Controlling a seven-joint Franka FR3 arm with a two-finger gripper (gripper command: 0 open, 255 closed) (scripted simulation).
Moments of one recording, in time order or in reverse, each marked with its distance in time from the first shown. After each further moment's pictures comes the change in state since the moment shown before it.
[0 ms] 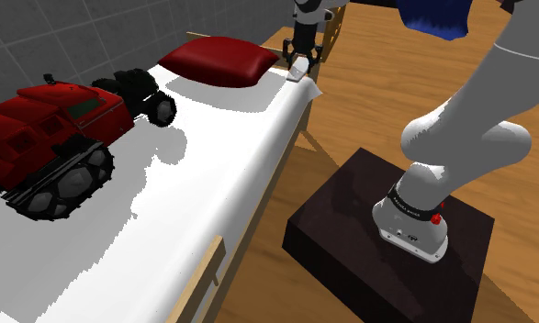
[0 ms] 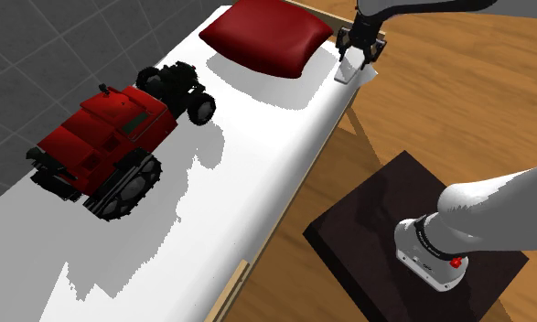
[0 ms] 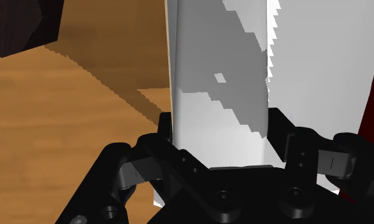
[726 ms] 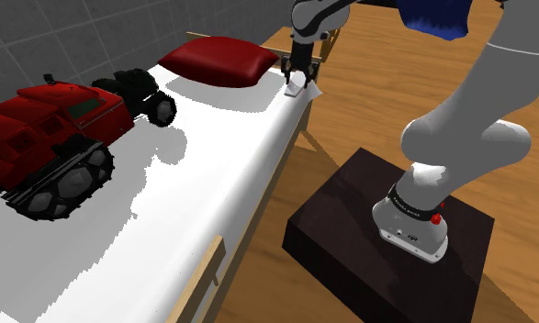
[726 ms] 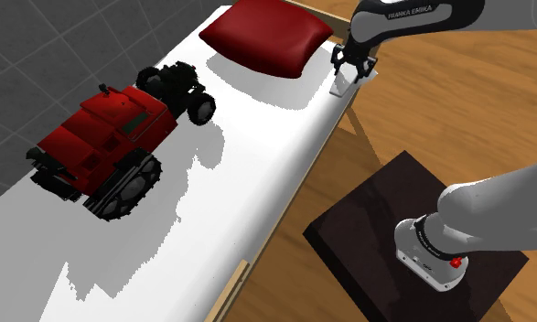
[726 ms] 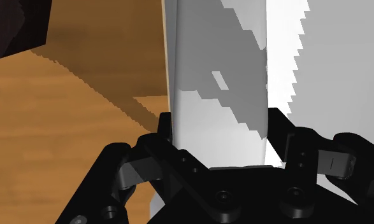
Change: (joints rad) arm 0.010 0.074 -0.004 -0.080 -0.054 0.140 0.039
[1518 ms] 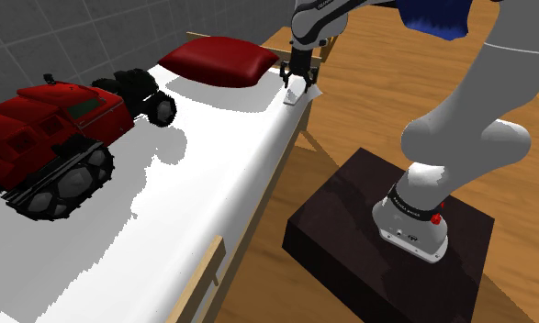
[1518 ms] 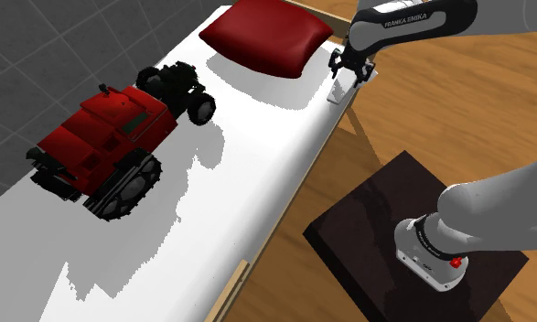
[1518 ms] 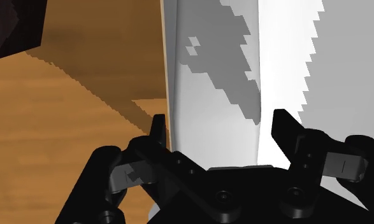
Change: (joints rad) arm 0.005 0.031 -0.005 -0.022 -0.025 0.048 0.017
